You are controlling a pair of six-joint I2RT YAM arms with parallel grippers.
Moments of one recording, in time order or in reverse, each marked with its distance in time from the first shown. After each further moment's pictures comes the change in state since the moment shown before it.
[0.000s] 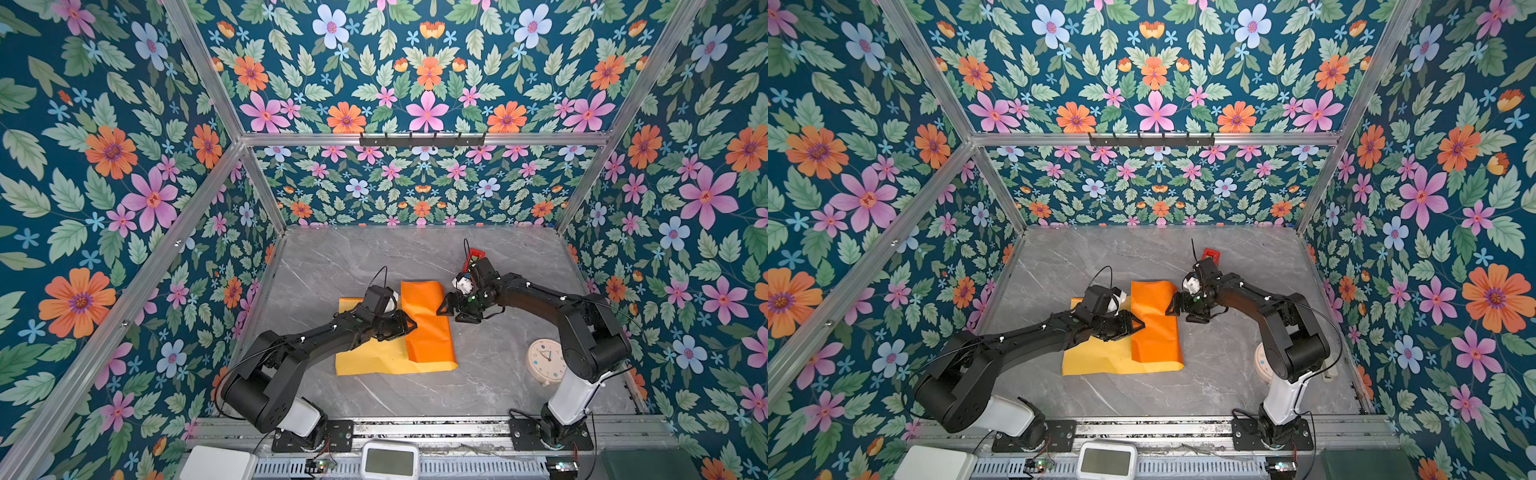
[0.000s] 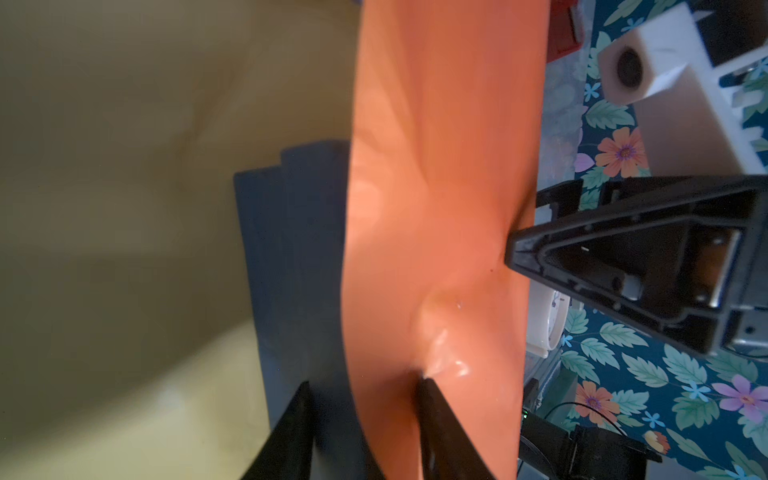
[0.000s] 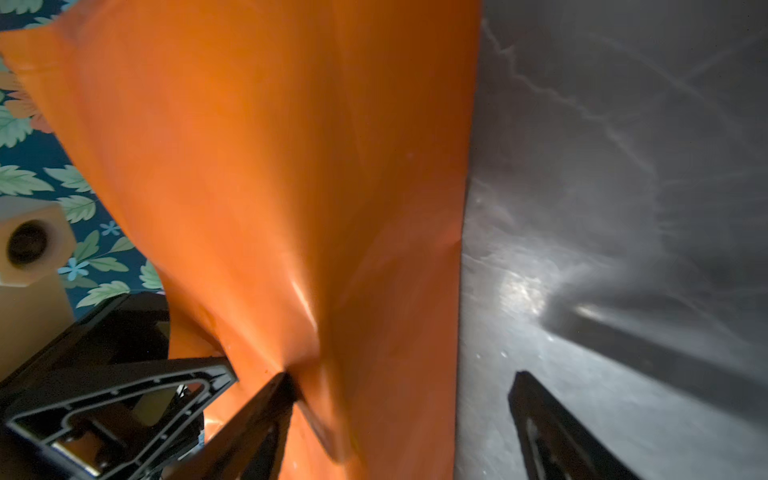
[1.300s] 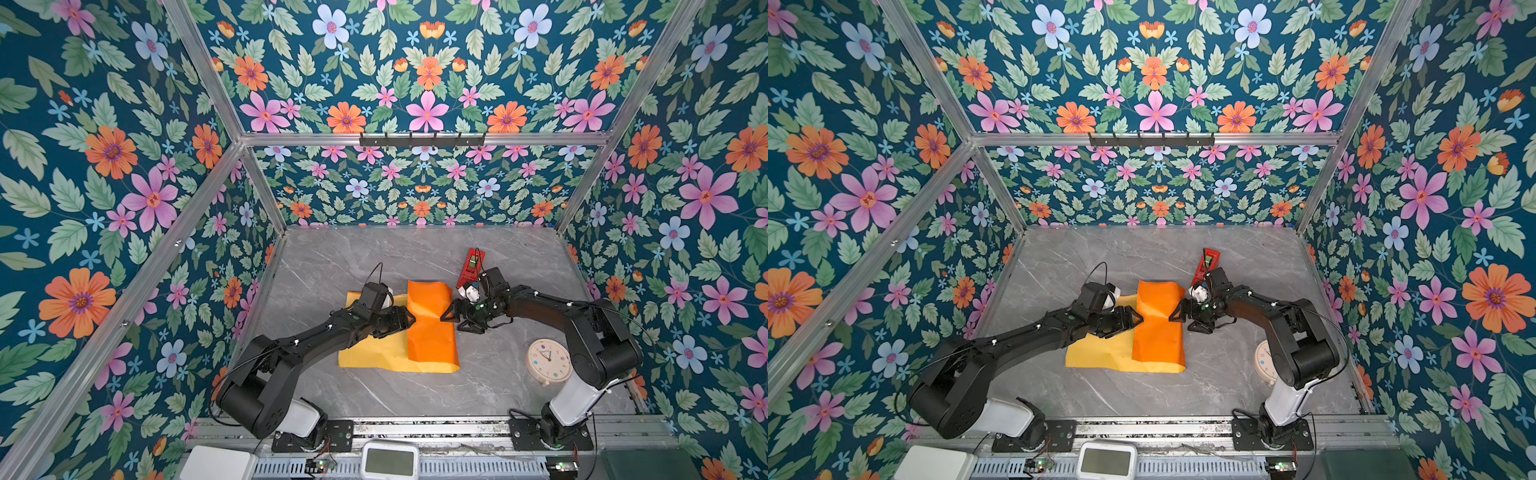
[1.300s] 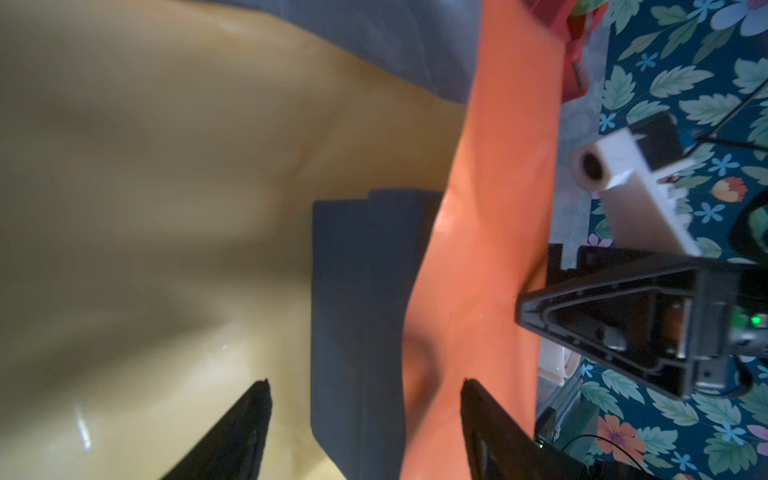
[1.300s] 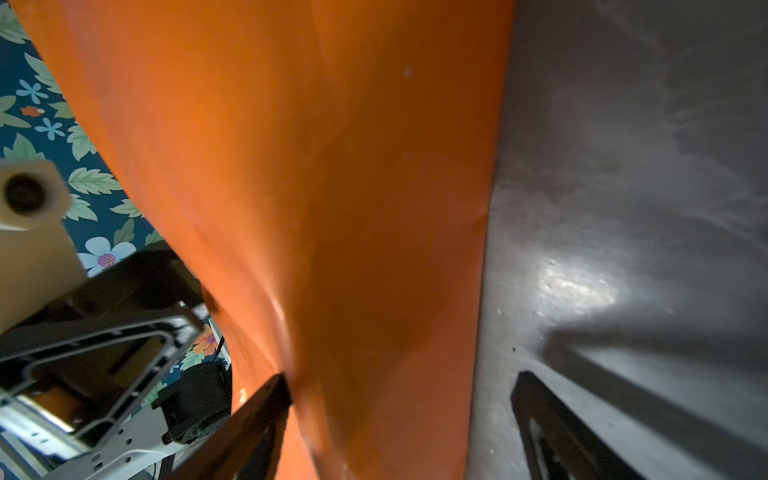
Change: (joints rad) left arm 0.053 -0.082 0.053 -0.099 -0.072 0.031; right arm -0.053 -0.043 -0.187 0.153 -0.144 0.060
